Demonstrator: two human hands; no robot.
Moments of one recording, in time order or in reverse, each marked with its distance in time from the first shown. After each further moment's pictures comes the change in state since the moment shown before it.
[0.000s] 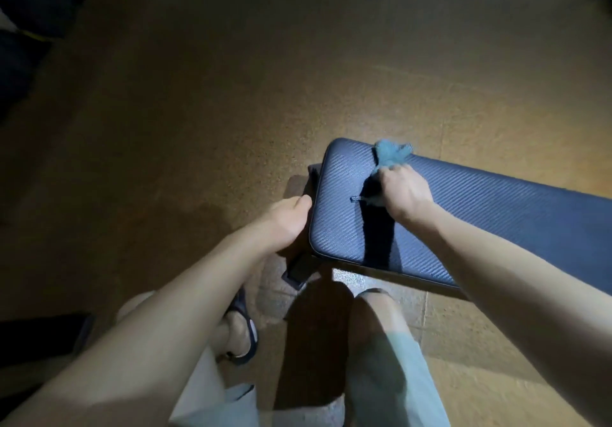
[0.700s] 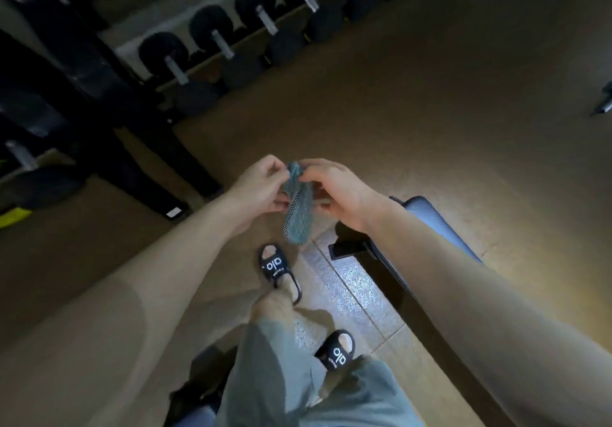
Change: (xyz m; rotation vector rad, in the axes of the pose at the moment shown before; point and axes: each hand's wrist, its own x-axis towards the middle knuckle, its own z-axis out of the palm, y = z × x) left_hand -0.422 -0.025 -0.146 -0.877 0.509 -0.098; right_hand -0.285 -0.255 -0.343 1.151 -0.959 -0.350
